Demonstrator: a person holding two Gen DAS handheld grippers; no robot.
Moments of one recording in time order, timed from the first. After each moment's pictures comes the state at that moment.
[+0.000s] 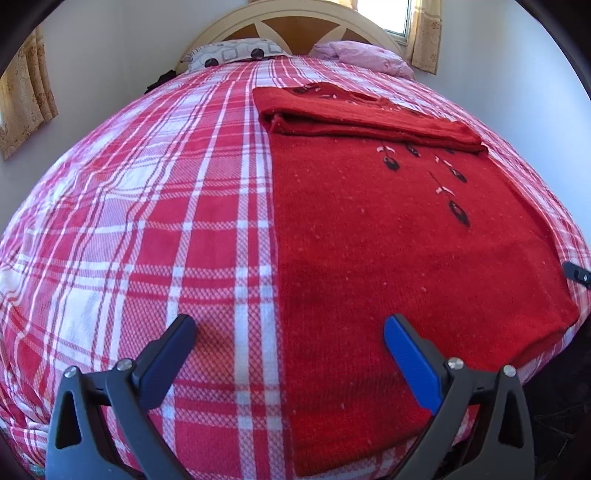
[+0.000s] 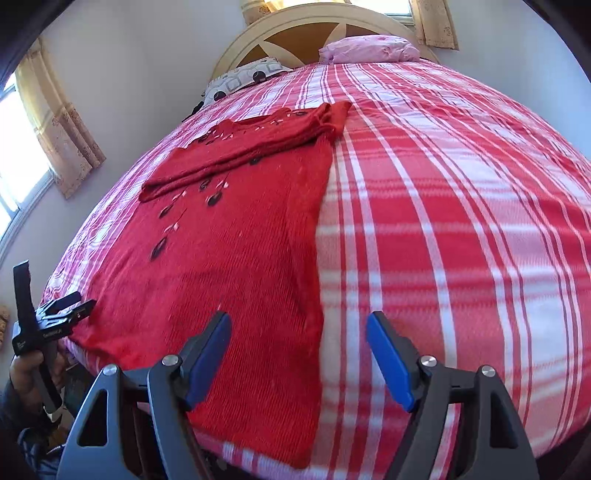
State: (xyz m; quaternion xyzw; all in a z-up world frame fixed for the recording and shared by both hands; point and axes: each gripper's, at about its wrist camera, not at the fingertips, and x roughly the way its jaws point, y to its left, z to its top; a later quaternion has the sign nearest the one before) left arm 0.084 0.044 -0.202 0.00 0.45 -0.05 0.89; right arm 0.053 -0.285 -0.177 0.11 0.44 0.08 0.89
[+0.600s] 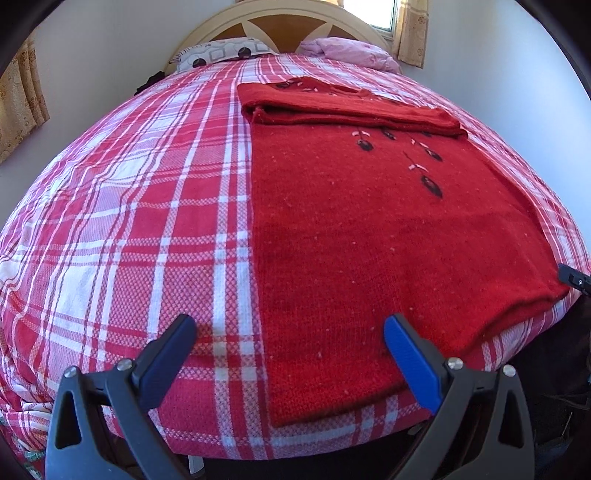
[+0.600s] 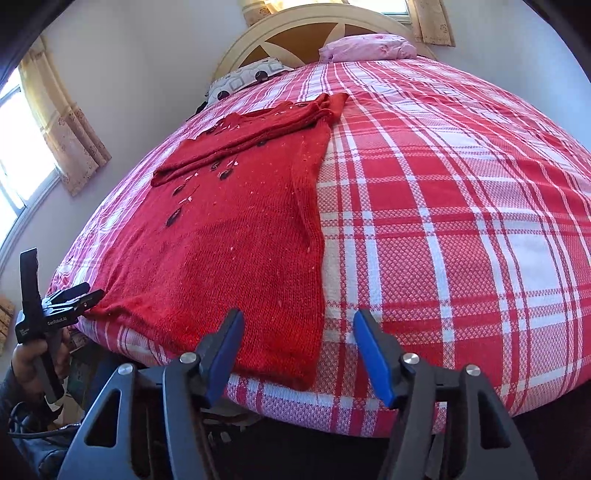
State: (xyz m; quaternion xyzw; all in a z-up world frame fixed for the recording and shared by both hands) left arm 0.060 0.034 -0.203 0.01 0.45 -0.07 0.89; right arm 0.008 -0.286 -0.183 0.12 0.44 0.09 0.89
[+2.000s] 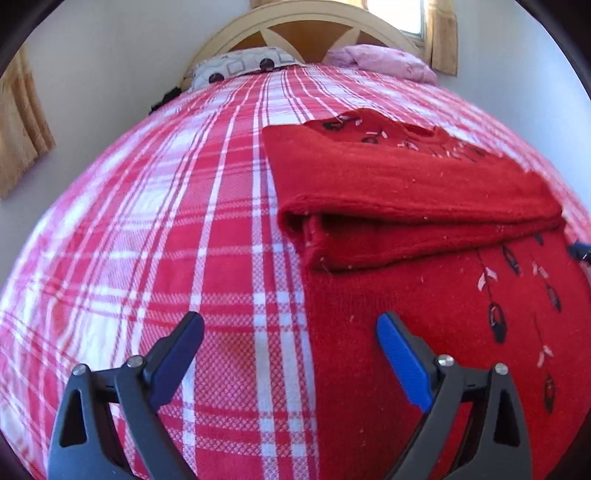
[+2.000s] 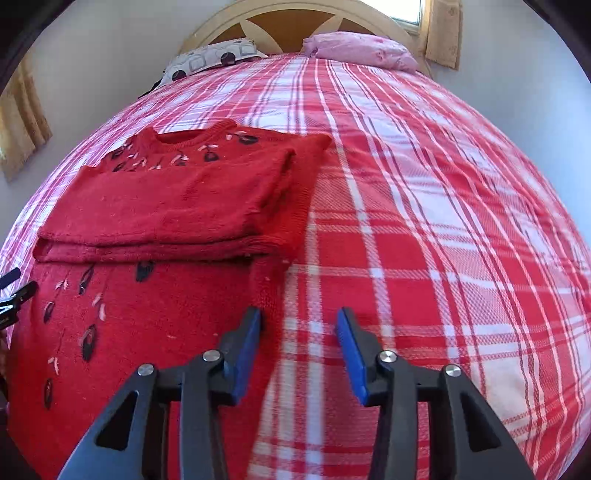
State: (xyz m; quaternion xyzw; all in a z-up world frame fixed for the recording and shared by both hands) left arm 0.248 0.051 -0.199 0.02 0.43 -0.01 0.90; right arm 0.262 -0.302 -0.185 0.01 0.47 0.00 0.88
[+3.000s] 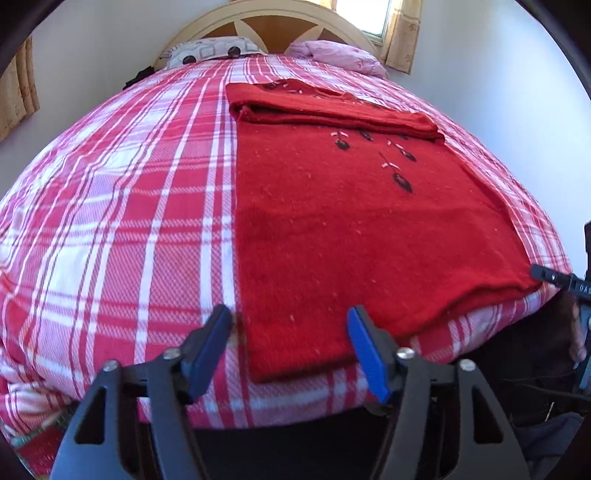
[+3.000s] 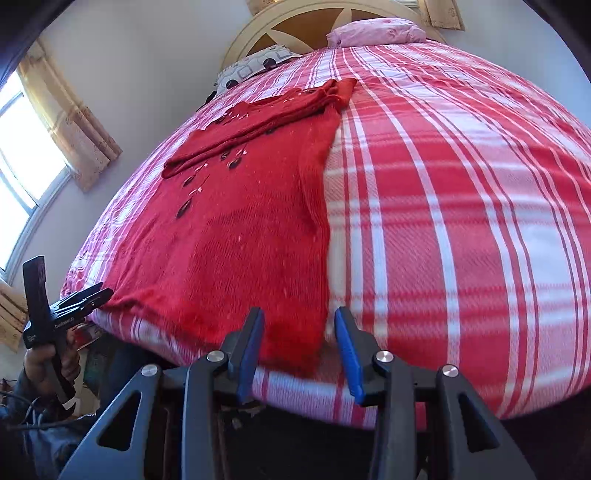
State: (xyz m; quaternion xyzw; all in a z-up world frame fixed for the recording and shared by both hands) left arm 0.042 0.039 -0.195 -0.03 0.45 -0.10 0.89; right arm 0.007 -0.293 -0.186 0.14 0.46 0.12 0.87
